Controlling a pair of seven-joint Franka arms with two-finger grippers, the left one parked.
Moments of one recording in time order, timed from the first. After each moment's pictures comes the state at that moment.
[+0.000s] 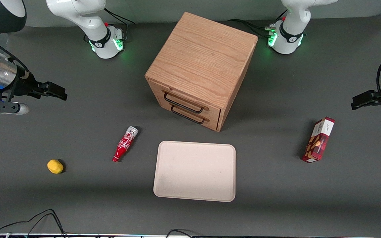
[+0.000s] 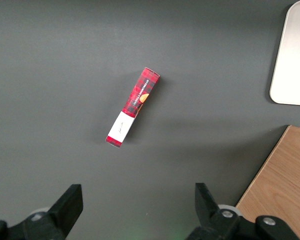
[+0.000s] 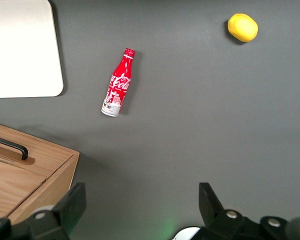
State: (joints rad) arm 0.13 0.07 -0.02 -1.53 0.05 1.47 0.23
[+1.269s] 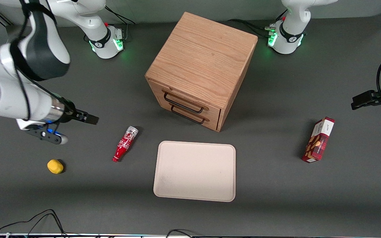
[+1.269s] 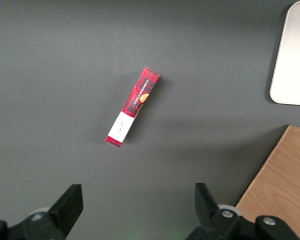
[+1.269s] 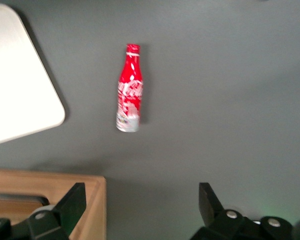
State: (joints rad) arm 0.15 0.27 0.07 -1.57 0.08 1.66 0.62
